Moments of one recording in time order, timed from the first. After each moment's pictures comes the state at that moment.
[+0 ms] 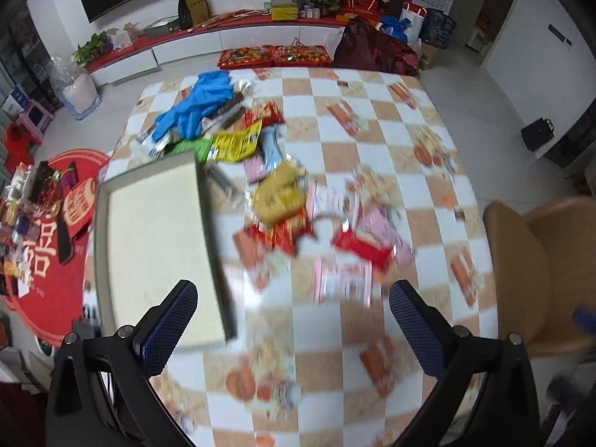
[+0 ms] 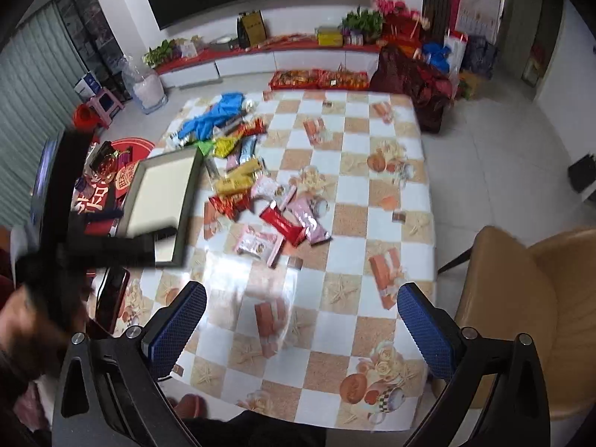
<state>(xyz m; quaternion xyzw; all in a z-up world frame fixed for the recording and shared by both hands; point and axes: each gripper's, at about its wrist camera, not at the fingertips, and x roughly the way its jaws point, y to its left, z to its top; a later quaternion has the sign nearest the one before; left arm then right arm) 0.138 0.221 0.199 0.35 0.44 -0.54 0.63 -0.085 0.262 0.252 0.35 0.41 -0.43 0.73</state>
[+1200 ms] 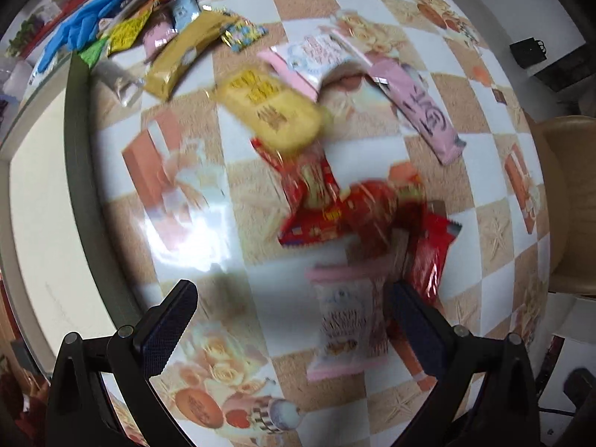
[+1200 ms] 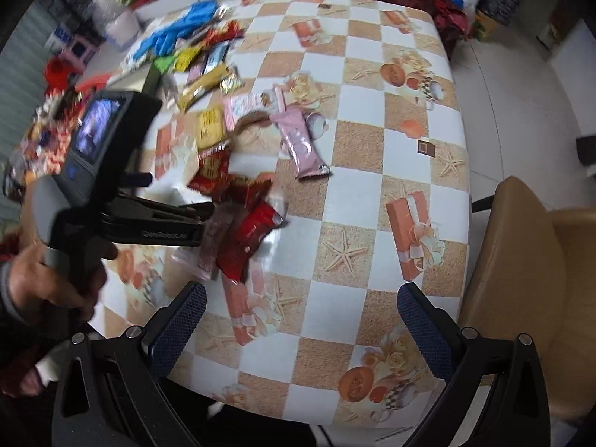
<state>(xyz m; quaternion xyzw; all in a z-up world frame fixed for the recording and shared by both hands) 0.140 0.221 0.079 0.47 0.51 -0.52 0.50 -0.054 0.229 0.142 0.38 0.54 -0.39 0.64</state>
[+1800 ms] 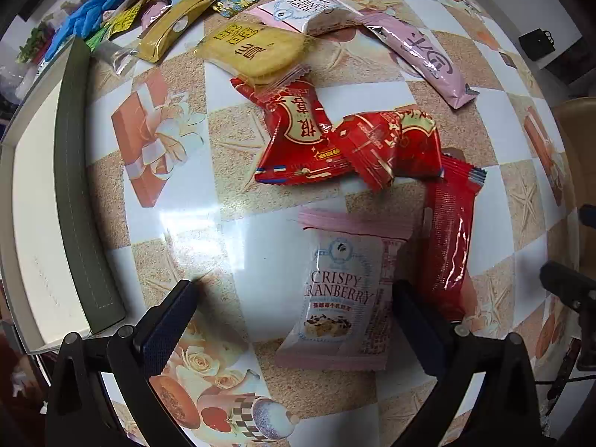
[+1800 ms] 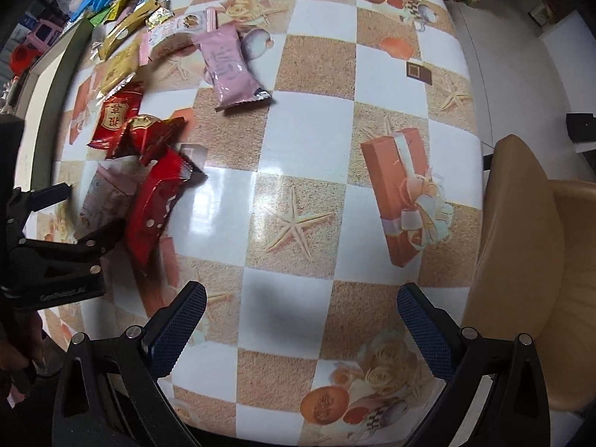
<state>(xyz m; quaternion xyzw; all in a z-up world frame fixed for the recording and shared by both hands) 0.130 0.254 0.081 0.49 0.48 -0.51 0.52 -0.086 0.211 0.045 0.40 0.59 -0.40 0.58</state>
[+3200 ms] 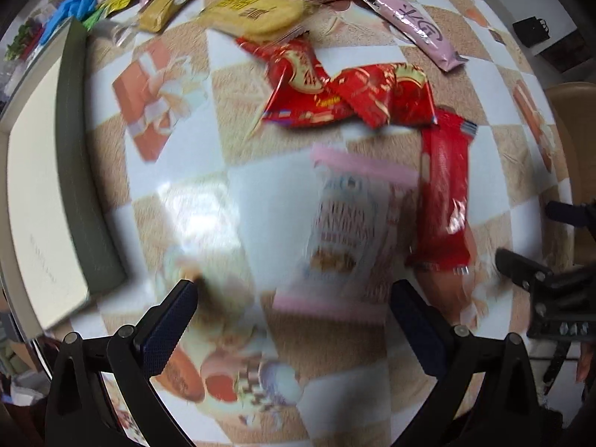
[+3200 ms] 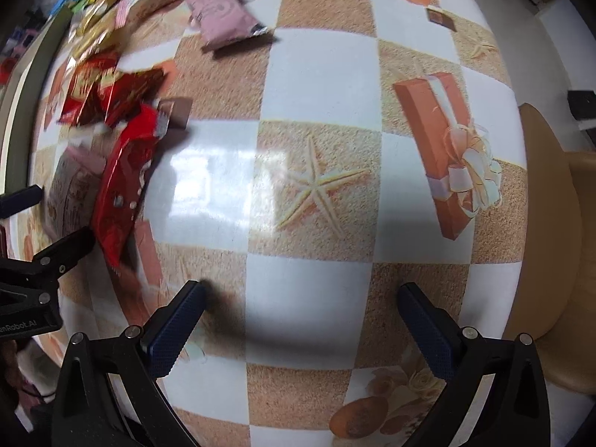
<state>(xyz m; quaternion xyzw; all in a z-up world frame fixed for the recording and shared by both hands) 0.130 0.297 0.070 0.50 0.50 -0.51 0.49 -0.086 0.232 -0.010 0.43 0.60 -0.39 0.55</state>
